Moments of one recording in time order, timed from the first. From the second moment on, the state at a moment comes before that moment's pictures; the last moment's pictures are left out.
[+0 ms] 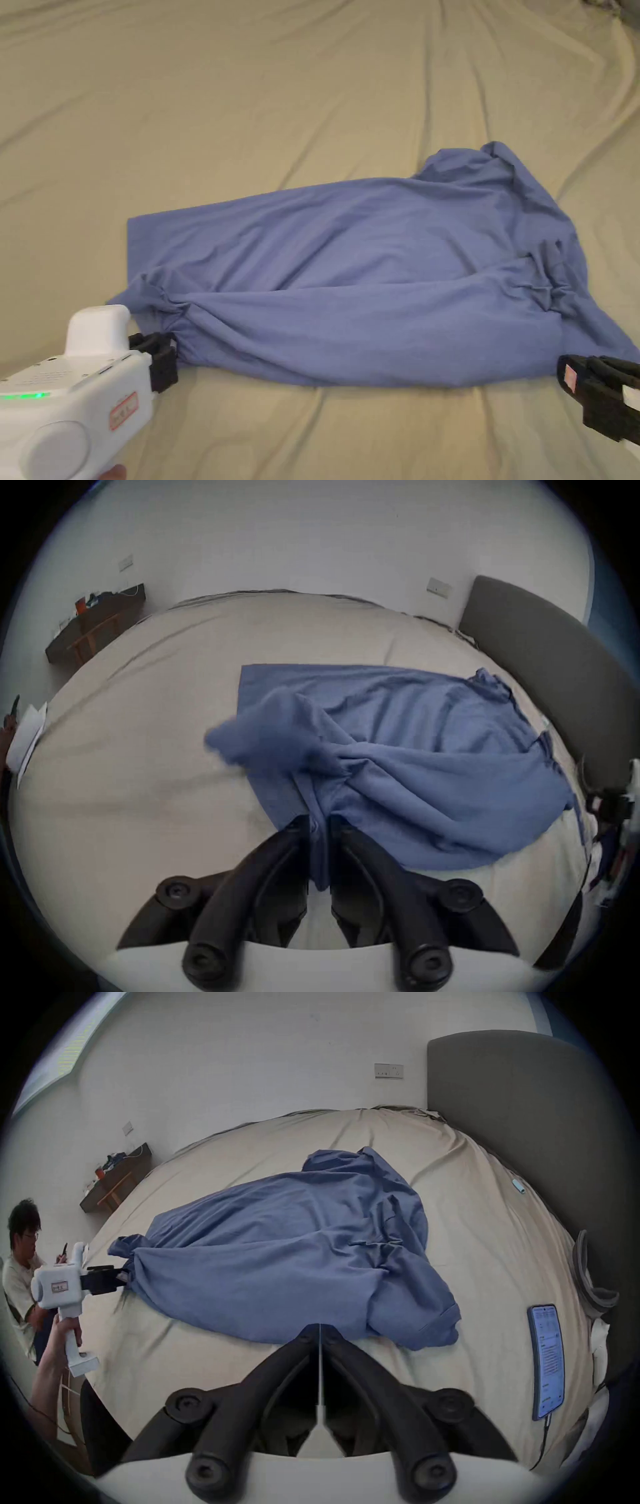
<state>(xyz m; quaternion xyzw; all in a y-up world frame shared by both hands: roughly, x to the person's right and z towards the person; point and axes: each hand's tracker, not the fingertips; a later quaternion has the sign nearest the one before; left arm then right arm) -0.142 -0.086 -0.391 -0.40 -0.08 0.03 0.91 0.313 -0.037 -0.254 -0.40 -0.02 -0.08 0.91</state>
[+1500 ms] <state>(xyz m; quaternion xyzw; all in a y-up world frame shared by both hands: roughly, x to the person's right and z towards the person) -0.210 -0.066 -0.308 -0.46 -0.06 0.06 0.88 0.347 -0.063 -0.192 -0.47 -0.06 -0.08 0.88</state>
